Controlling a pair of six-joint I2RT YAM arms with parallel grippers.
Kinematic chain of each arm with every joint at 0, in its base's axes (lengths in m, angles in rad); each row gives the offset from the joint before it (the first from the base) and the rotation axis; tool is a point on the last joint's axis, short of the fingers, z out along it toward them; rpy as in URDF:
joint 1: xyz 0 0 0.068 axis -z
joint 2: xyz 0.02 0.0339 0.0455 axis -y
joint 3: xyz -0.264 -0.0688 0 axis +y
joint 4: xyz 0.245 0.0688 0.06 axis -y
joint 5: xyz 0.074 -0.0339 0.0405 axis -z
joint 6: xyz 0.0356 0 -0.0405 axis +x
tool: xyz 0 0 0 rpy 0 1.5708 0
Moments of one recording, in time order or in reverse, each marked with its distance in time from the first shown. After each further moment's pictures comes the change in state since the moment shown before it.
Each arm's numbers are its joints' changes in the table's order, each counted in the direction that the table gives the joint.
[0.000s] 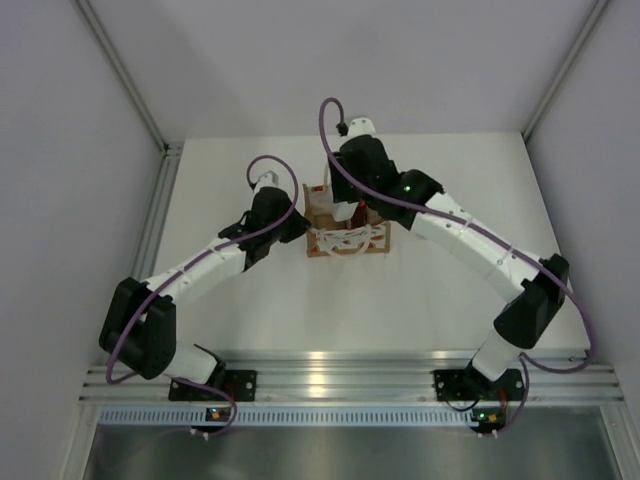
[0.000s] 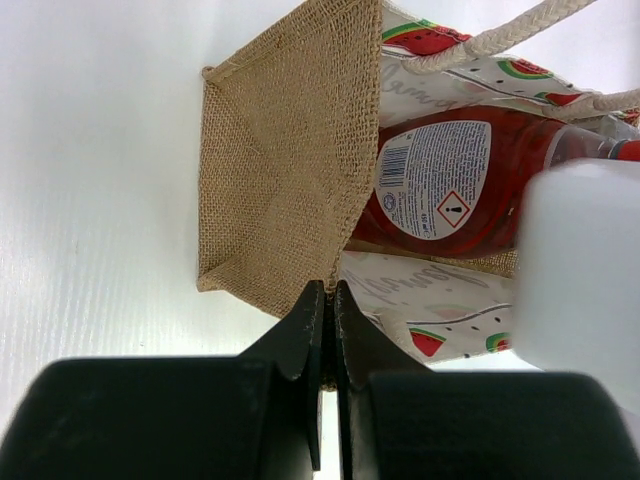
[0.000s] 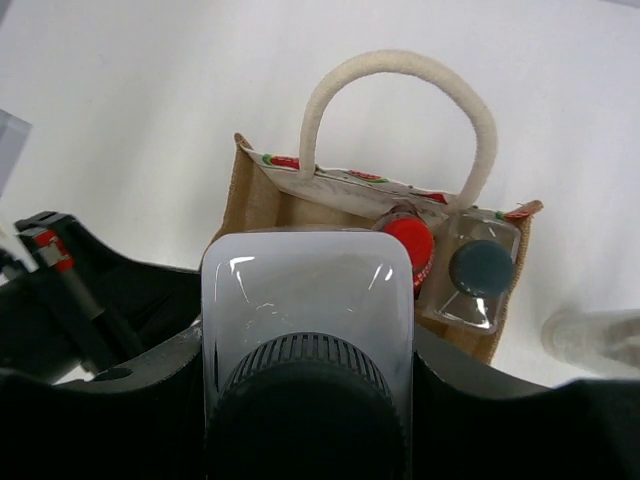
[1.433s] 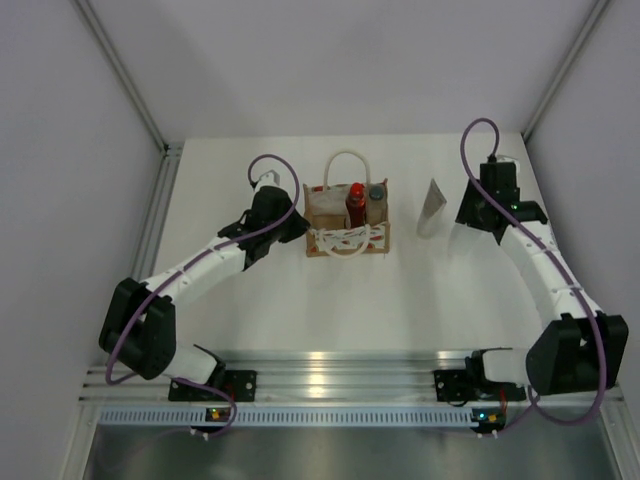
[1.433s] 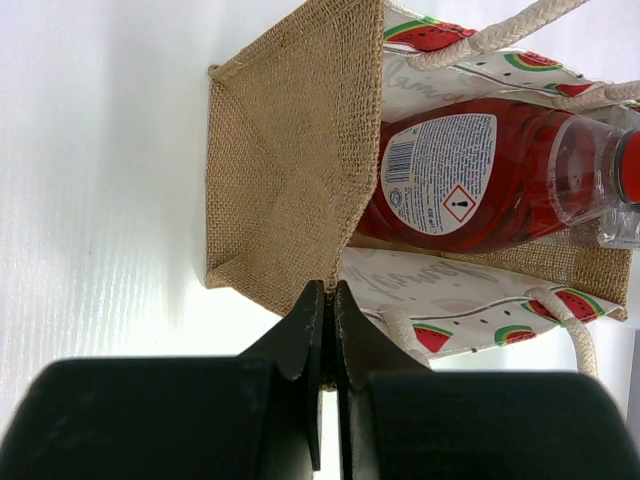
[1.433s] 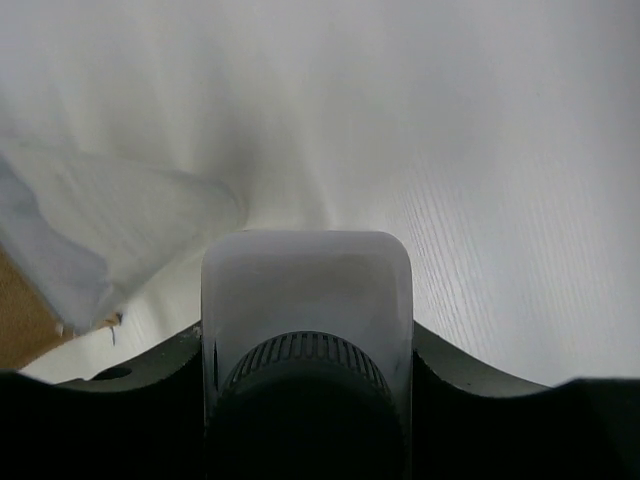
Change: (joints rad) left arm 0.000 0.000 -0.014 -0.027 0.000 0.038; right arm 0.729 0.407 0.602 -0.032 -0.156 0.003
